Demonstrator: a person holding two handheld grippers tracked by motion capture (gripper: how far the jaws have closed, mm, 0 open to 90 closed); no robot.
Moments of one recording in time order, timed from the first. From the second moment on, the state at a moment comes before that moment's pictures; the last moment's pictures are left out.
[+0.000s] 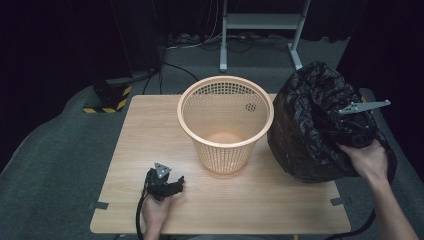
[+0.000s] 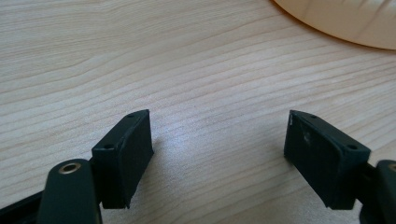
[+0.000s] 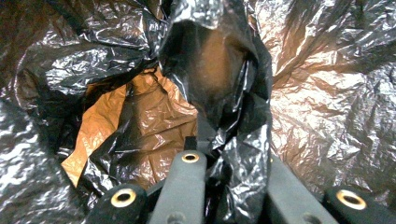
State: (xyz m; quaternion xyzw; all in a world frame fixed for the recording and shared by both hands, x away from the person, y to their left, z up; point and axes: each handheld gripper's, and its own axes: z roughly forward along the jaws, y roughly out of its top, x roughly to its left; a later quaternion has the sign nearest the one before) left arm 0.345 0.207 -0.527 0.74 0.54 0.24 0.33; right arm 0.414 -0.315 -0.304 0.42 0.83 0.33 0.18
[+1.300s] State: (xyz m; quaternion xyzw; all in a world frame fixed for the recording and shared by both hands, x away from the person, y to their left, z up) left arm 0.345 0.207 -0.527 0.74 0.54 0.24 0.33; right arm 0.394 -0.305 -0.230 0.37 0.83 0.38 0.18
